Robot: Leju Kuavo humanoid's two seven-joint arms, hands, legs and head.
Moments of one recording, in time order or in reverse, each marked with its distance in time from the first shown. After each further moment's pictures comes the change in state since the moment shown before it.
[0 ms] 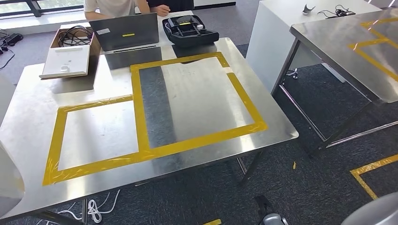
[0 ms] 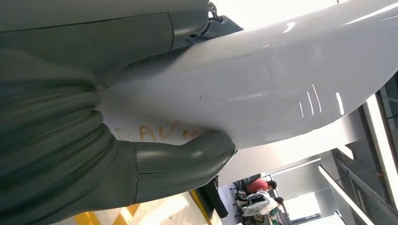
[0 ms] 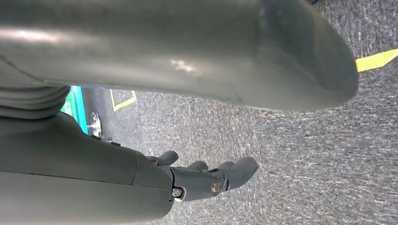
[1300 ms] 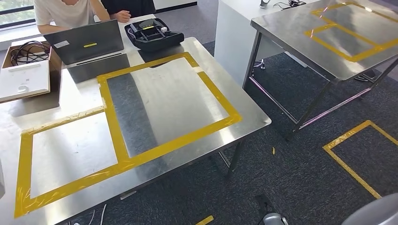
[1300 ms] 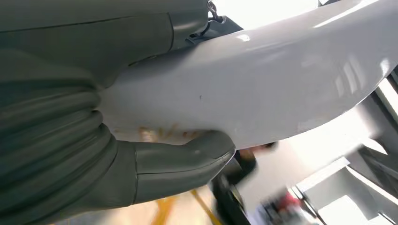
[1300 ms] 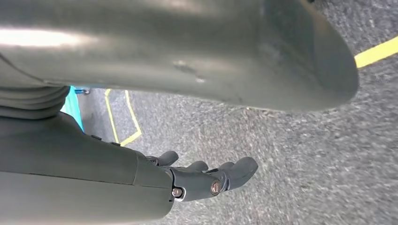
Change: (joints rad) left arm -0.079 -0.007 -0.021 0.154 -0.424 0.268 -0.013; right arm -0.007 -0.001 -0.008 -0.001 -0.001 -0.018 -0.001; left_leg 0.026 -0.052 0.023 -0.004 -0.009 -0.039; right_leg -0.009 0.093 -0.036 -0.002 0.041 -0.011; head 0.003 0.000
